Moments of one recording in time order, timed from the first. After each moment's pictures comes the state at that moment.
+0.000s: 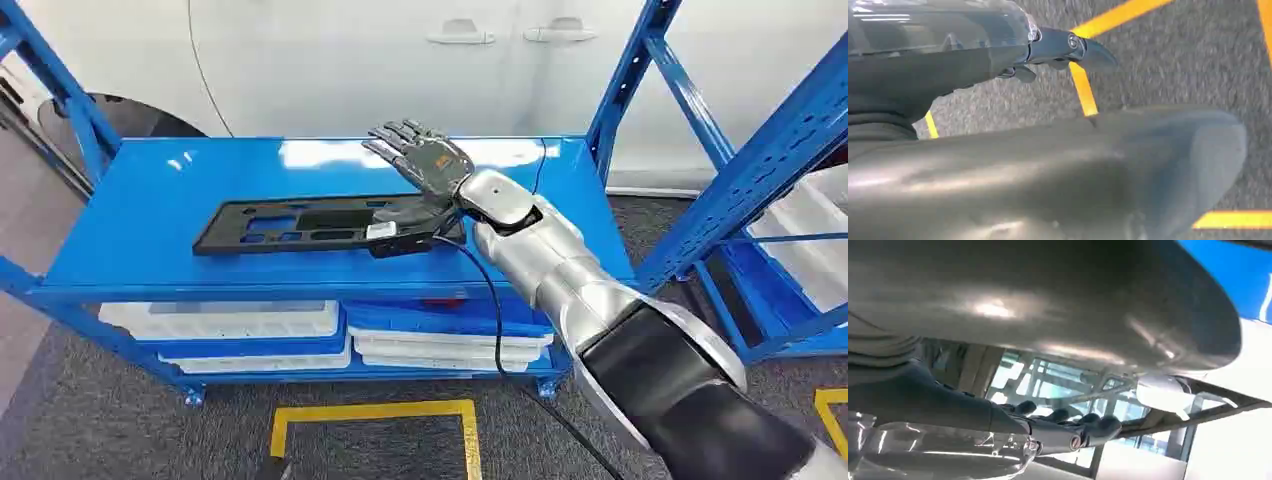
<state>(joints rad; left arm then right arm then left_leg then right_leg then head) -0.19 -0.17 0.98 -0.20 -1.29 0.04 -0.08 -1.15 0.11 0.72 -0.40 1.21 -0.31 -0.27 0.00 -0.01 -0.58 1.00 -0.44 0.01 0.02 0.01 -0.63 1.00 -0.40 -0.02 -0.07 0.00</state>
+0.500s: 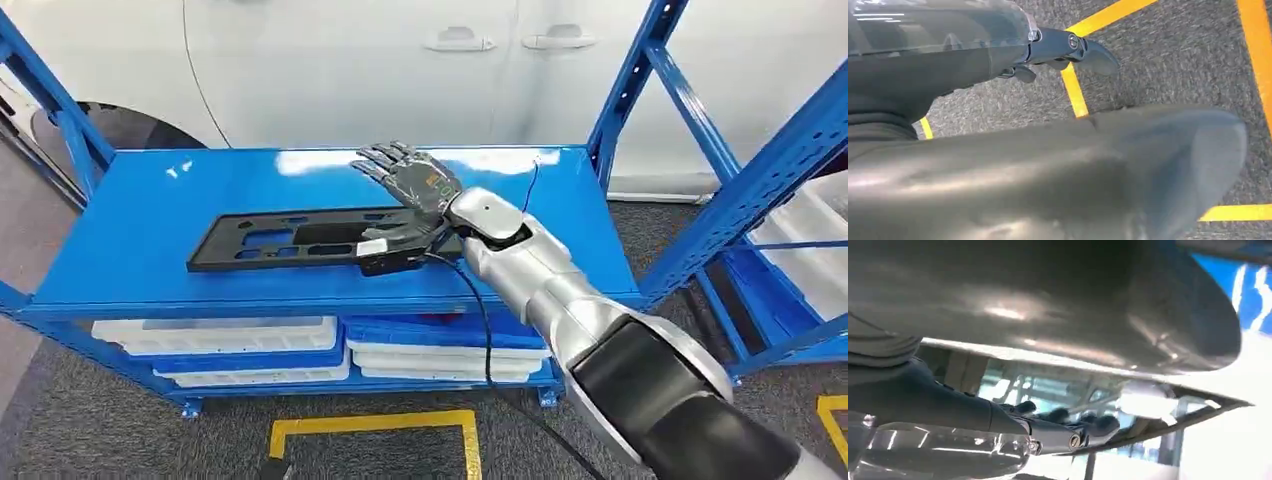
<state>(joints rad) -0.19 -0.17 0.98 -0.20 -1.29 0.05 -0.09 -1.08 0.15 0.72 -0.41 1.13 -0.30 -0.32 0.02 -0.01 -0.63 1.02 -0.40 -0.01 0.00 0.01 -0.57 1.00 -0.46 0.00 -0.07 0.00</state>
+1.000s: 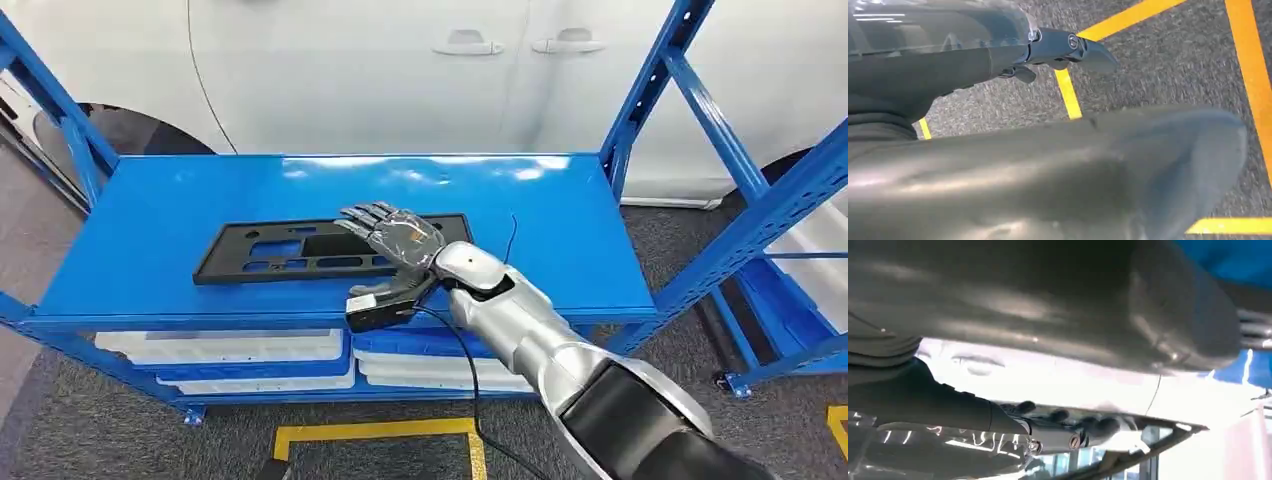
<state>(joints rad) -0.19 -0.18 0.98 -0.20 -1.30 0.04 -0.09 -0.93 0.16 0.77 -0.47 1.09 -0.29 -0.34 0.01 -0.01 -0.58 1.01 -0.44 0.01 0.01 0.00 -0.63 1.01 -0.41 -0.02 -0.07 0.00</state>
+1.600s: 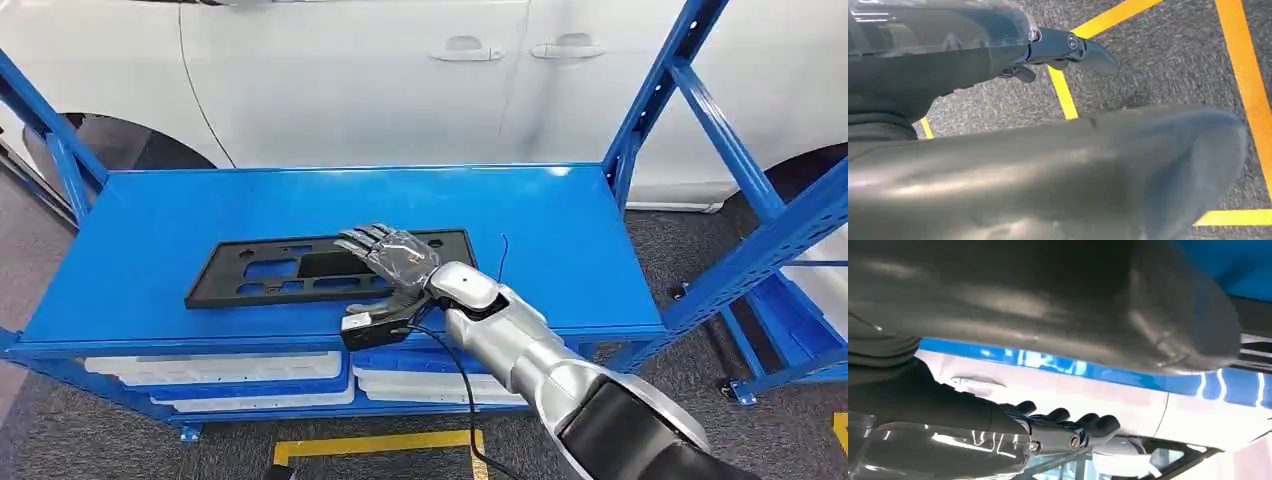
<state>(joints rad) -0.18 -0.18 0.98 -0.20 -1.31 0.04 -0.08 -0.88 0.16 0.80 -0.49 1.06 -0.27 -0.29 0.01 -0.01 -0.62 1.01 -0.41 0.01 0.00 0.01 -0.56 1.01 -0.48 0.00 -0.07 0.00</state>
